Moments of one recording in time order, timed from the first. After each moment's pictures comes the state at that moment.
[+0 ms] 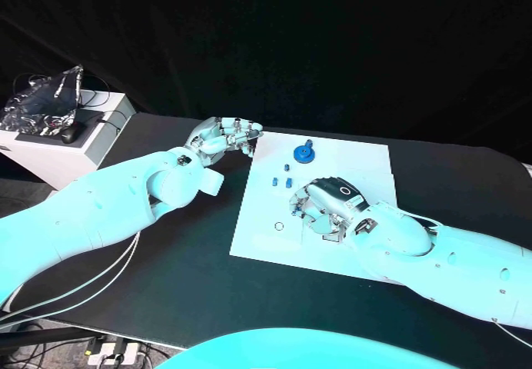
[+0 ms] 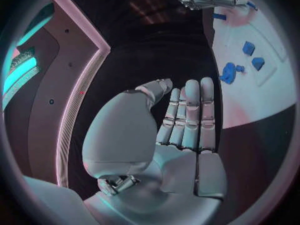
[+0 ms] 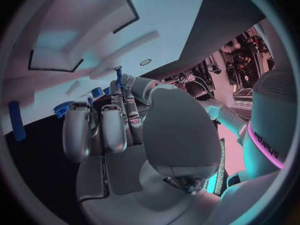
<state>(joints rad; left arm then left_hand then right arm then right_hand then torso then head) 0.93 -0.81 0.31 1.34 -0.30 -0.08 0.33 1.37 -0.18 0.51 0.04 0.28 0.90 0.19 0.26 0.33 0.91 0.13 0.43 0.13 1.02 0.05 1.10 0.38 0.18 0.89 0.15 0.86 0.71 1.09 -0.66 -0.14 1.56 -1.71 -0.53 -0.10 1.40 -0.19 0.71 -0.01 0.07 1.11 0.12 0.19 0.53 1.25 0.11 0.08 0.08 1.46 -0.02 1.33 1.16 0.07 1.46 0.07 1.32 1.31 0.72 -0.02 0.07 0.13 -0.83</state>
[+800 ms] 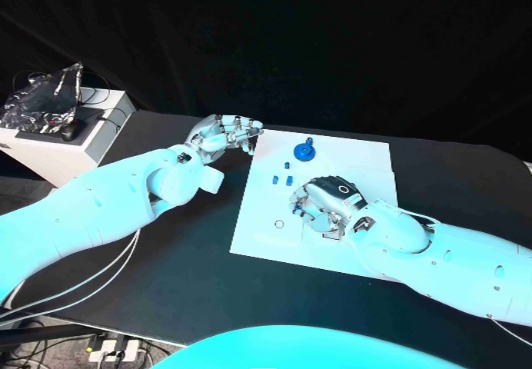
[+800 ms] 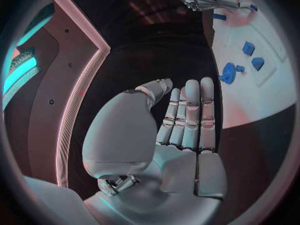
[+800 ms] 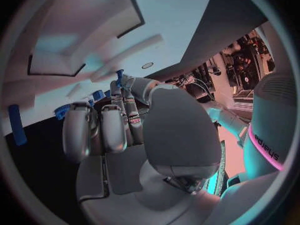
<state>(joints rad) 0.94 -0.81 0.31 1.34 -0.30 -0.08 0.33 1.37 -0.18 0.51 0.04 0.28 0.90 0.19 0.26 0.33 0.91 0.13 0.43 0.13 1.02 0.05 1.10 0.38 0.18 0.89 0.15 0.86 0.71 1.08 -0.65 -0.14 1.54 -1.72 -0.53 -0.10 1.40 -0.20 0.72 -0.01 0.07 1.11 0.12 0.19 0.53 1.25 0.11 0.08 0.08 1.46 -0.02 1.33 1.16 0.07 1.46 0.07 1.32 1.31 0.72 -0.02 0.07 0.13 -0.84</state>
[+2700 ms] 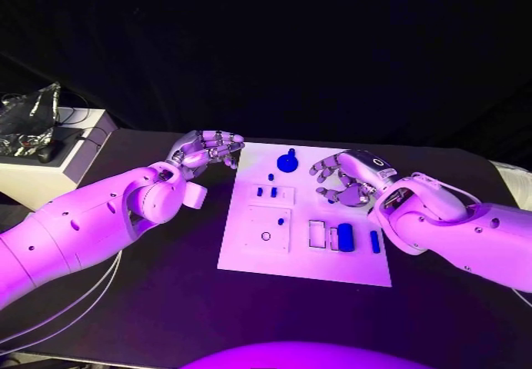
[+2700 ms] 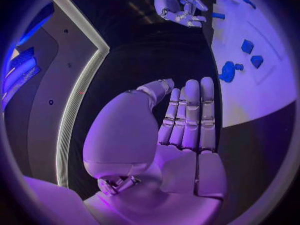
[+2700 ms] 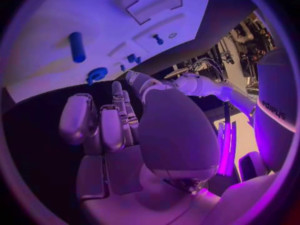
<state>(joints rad) 0.94 -0.81 0.31 1.33 -0.30 -0.08 0.33 1.39 -0.17 0.50 0.04 0.28 0.90 0.19 0.26 0.33 0.91 0.13 0.42 0.13 1.02 0.05 1.10 0.38 0.18 0.90 0.15 0.86 0.71 1.23 -0.84 -0.13 1.59 -1.49 -0.54 -0.05 1.44 -0.24 0.42 0.15 0.24 0.94 0.16 0.09 0.39 1.18 0.09 0.11 0.09 1.47 0.01 1.34 1.08 0.10 1.44 0.10 1.16 1.26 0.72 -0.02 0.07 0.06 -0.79</state>
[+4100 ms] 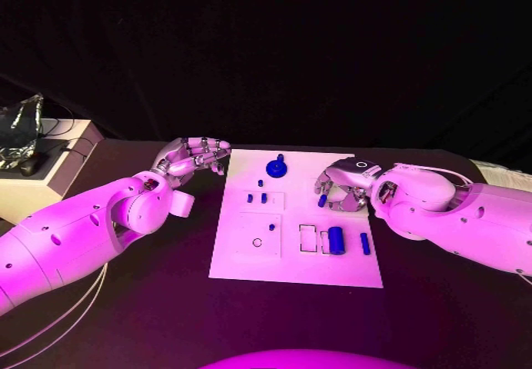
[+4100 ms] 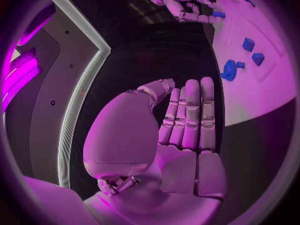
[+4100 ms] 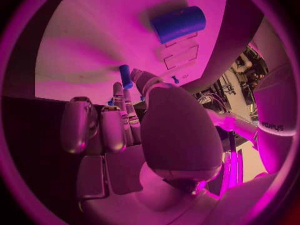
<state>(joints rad) 0.93 -0.82 0.31 1.34 -0.30 -0.08 0.35 1.40 -0.17 0.51 0.03 0.28 0.90 0.19 0.27 0.33 0.92 0.13 0.42 0.12 1.02 0.05 1.09 0.38 0.18 0.89 0.15 0.86 0.71 1.27 -0.82 -0.14 1.51 -1.71 -0.21 -0.09 1.43 -0.26 0.40 0.19 0.23 0.99 0.13 0.11 0.40 1.16 0.08 0.07 0.10 1.46 0.00 1.37 1.09 0.08 1.46 0.09 1.20 1.31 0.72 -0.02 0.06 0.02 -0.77</state>
